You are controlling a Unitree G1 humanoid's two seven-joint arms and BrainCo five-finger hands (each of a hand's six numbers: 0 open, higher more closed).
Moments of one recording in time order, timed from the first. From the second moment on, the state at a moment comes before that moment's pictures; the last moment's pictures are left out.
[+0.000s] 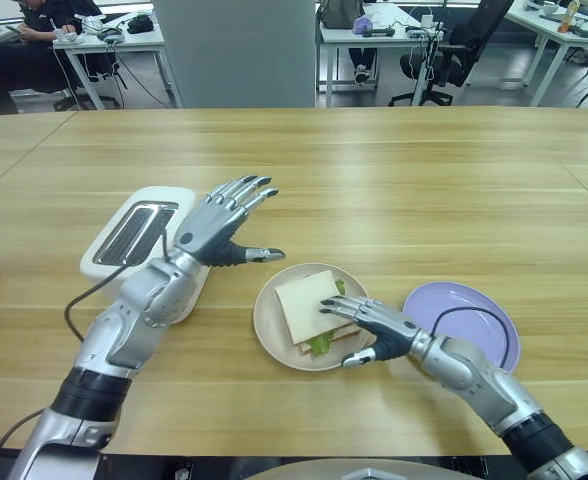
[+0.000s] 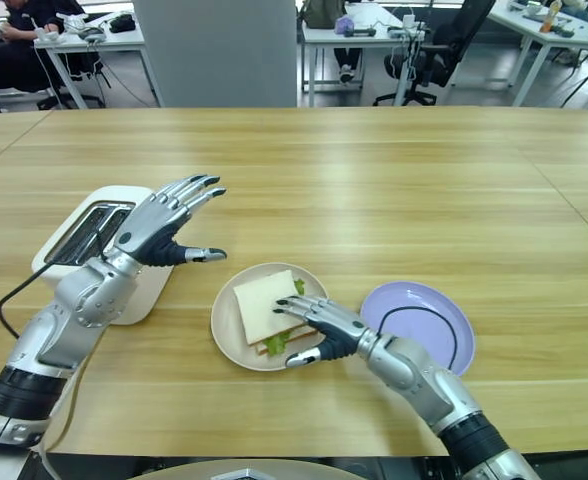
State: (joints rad) left arm -0.15 0.71 -0.09 -0.19 0.45 -0.30 -0.12; right arm -0.03 -0.54 0.36 0.00 -0.52 -0.52 0.23
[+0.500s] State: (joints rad) left arm 0.30 0.94 -0.31 -0.39 0.11 -0.19 -0.78; right arm 0.18 -0.67 0.49 -0.22 -0.16 -0.42 0.67
